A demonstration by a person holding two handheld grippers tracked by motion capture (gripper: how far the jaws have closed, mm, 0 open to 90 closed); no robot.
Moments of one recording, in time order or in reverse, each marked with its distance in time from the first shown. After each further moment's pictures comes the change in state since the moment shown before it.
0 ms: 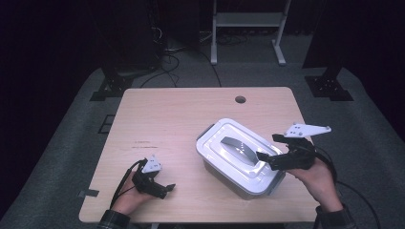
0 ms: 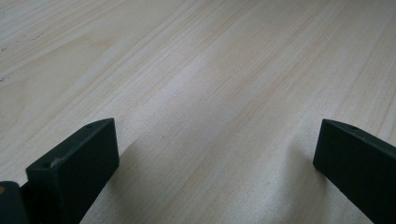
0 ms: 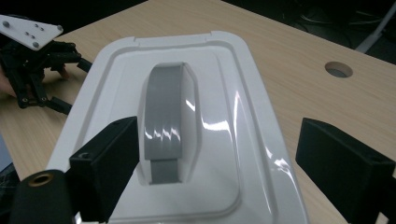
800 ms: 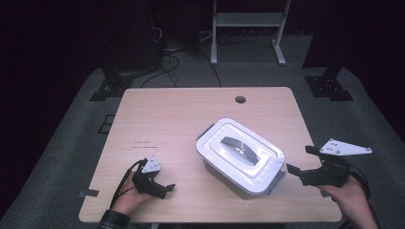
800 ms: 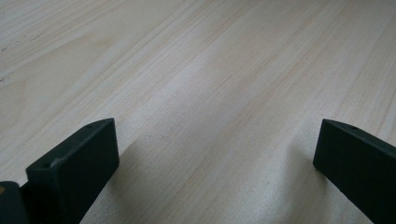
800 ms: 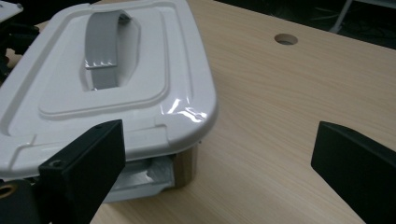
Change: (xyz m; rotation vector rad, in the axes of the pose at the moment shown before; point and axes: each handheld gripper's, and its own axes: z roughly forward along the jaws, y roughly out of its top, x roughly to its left) left arm 0.000 0.000 0.000 0.001 0.000 0.000; right arm -0.035 -0.065 -0.049 -0.037 -0.087 0.060
